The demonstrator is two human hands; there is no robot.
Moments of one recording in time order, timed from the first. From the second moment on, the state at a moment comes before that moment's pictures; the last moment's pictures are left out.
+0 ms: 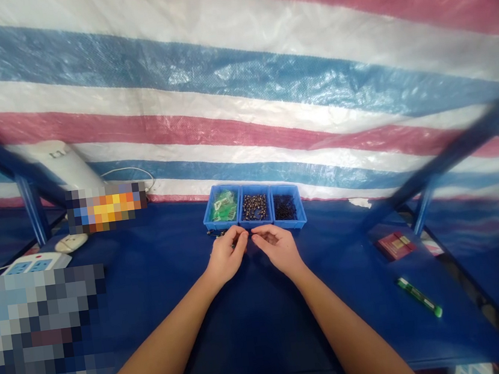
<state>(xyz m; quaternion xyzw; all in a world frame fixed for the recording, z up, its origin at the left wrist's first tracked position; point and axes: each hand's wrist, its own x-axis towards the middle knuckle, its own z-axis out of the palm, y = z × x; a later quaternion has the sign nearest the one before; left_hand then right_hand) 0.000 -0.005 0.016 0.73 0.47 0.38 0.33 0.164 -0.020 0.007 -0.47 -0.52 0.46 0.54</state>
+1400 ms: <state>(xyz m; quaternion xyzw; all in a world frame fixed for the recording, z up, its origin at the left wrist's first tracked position) 0.002 -0.005 0.011 0.74 0.48 0.36 0.31 0.164 -0.021 0.007 -0.49 -0.54 0.42 0.54</state>
